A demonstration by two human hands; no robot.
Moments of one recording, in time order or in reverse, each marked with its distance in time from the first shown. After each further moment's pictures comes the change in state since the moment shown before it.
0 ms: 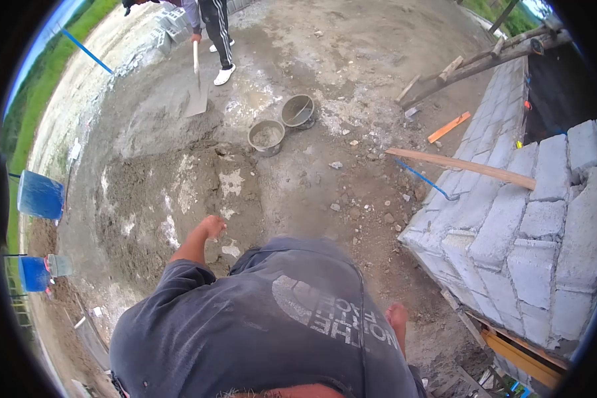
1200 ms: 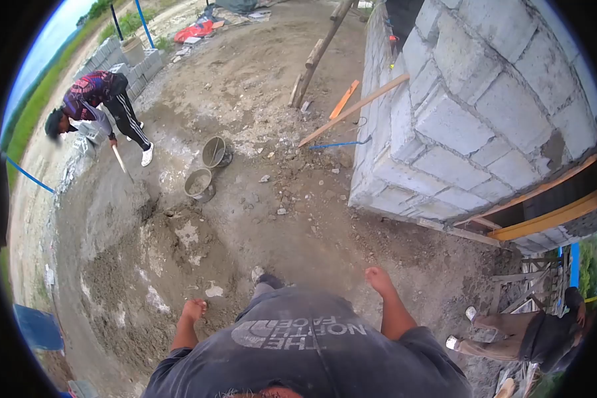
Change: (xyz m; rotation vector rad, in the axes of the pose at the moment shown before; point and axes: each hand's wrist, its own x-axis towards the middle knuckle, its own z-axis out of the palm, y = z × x) left_hand -0.139 -0.071 0.232 -0.508 0.094 -0.023; right_hand -0.121 0.117 0.000 0.073 0.032 -0.242
